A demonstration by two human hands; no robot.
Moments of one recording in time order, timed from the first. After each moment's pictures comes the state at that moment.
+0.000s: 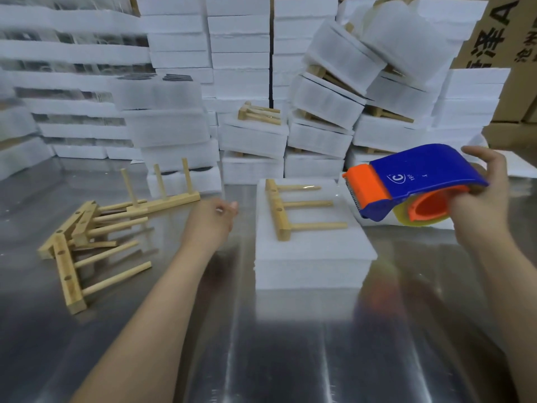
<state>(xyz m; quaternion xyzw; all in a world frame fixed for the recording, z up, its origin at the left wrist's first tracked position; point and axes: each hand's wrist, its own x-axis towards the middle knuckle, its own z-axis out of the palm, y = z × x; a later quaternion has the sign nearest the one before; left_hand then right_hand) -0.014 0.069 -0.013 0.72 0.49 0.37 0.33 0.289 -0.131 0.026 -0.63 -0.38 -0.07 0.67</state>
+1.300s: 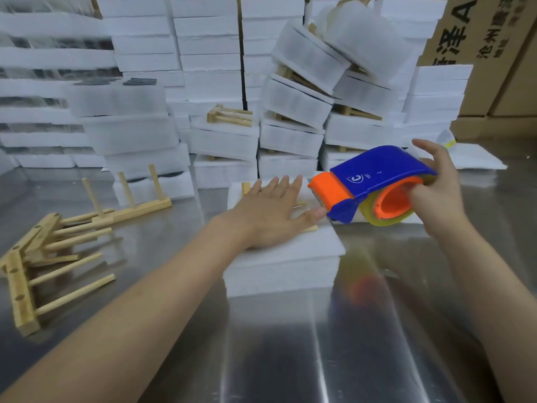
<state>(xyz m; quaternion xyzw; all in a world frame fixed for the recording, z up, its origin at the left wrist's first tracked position) 0.076 0.013 0.036 0.96 0.26 0.02 0.07 0.307 -0.125 0.028 -0.67 -0.38 -0.03 0.64</state>
